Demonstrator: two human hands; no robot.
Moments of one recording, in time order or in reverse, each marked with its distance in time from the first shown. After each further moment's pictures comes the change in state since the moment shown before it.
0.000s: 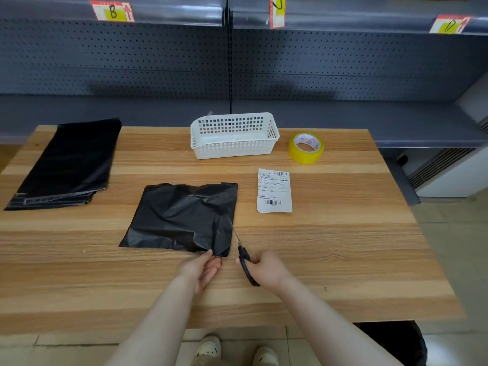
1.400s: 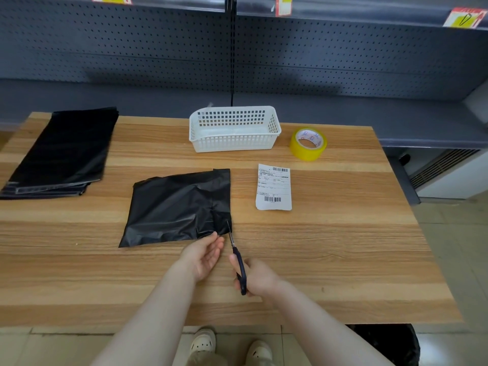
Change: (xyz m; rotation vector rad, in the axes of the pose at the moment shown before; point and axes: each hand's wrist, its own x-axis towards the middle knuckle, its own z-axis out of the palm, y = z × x) left_hand 0.001 0.014 0.022 -0.130 -0.101 0.017; right_hand -0.010 -0.004 0.011 0.139 -0.171 0.093
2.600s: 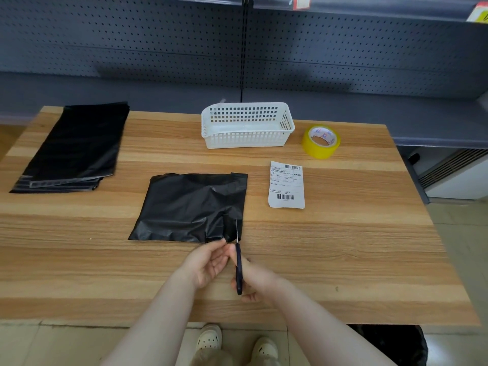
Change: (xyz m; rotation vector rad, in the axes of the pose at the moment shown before) left_hand -0.003 -0.003 -0.031 0.077 -0.130 -0.021; right_hand 0.010 -0.012 0.030 0.137 -0.065 0.120
